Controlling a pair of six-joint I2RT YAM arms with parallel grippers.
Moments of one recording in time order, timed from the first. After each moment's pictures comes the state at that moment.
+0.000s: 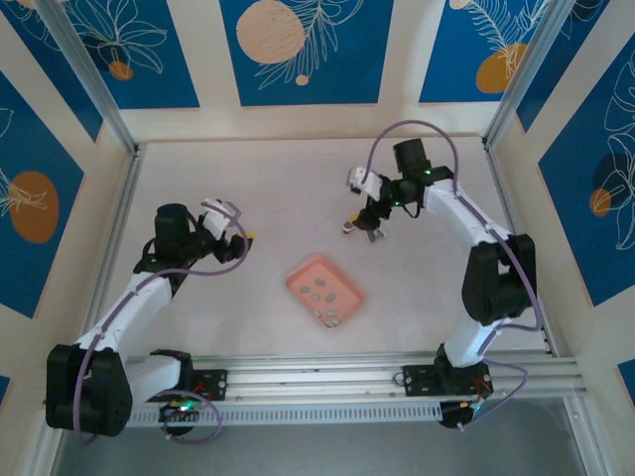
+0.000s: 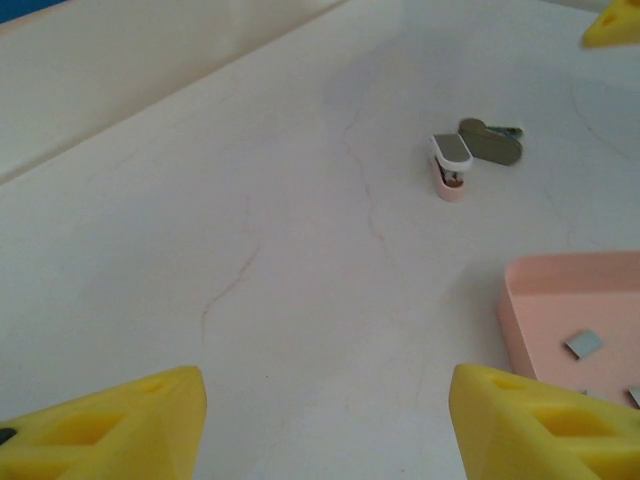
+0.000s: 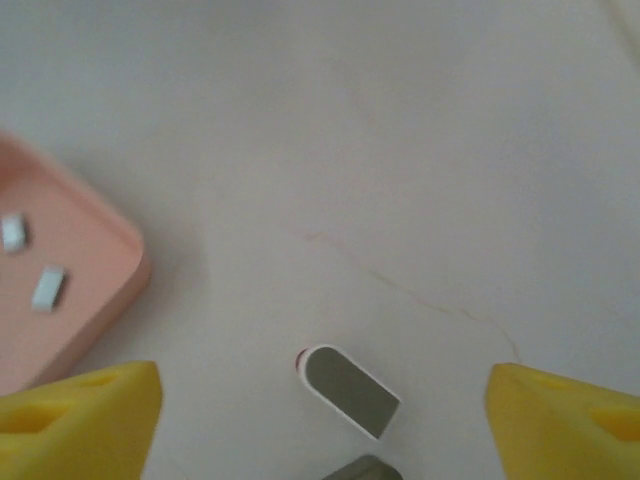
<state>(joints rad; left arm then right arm) -0.14 1.10 0.65 -0.05 0.60 0.39 0.25 1.73 1.39 -0.72 -0.64 -1.05</state>
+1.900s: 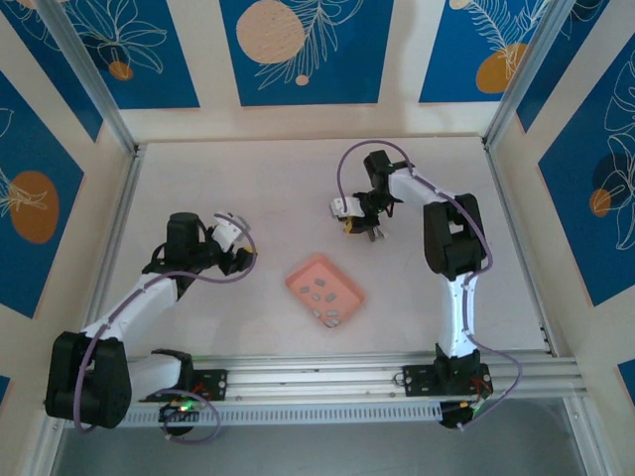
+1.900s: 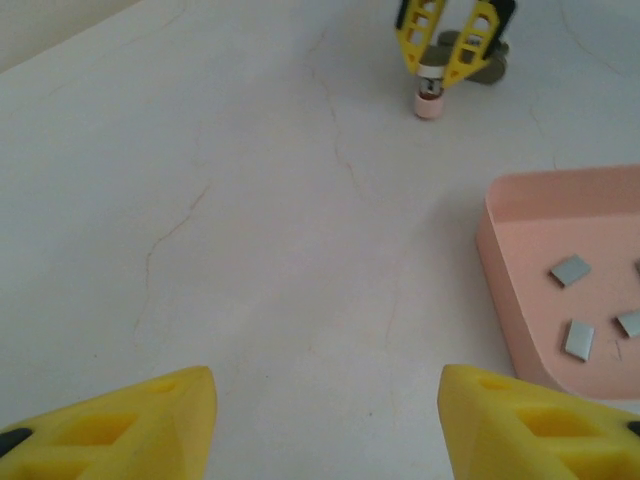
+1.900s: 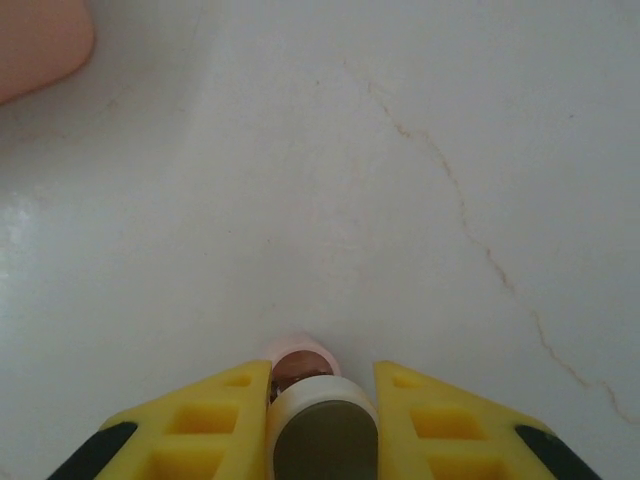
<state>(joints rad) -0.19 1.15 0.59 -0.05 0.56 0.39 0.28 2.12 1.62 -0.87 -0.55 -1.51</state>
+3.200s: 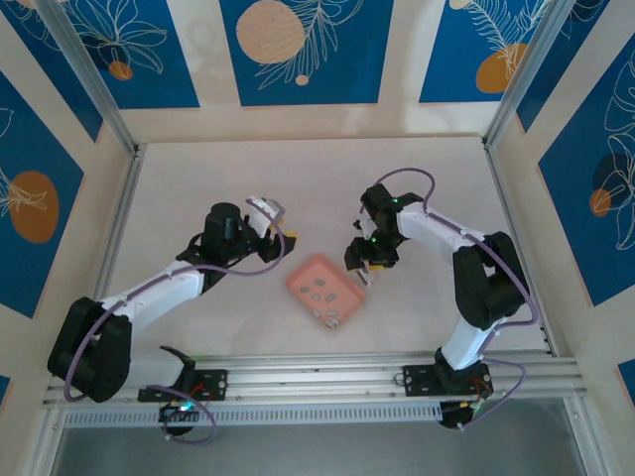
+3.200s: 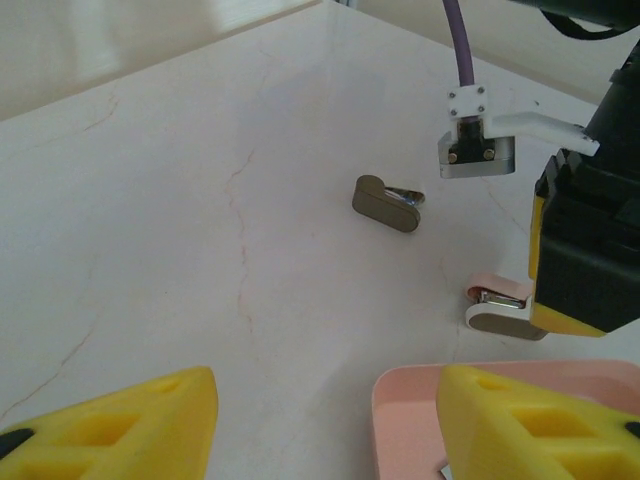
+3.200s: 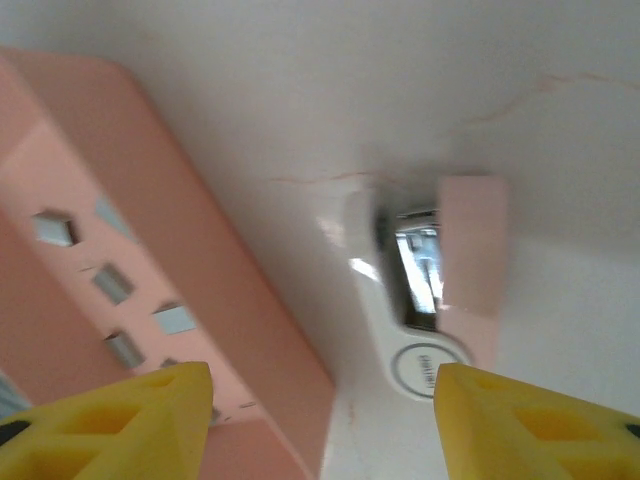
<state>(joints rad) -0.49 1.30 0.70 0.18 0.41 0.07 0.44 1.71 1.18 -0.97 -0.30 0.28</state>
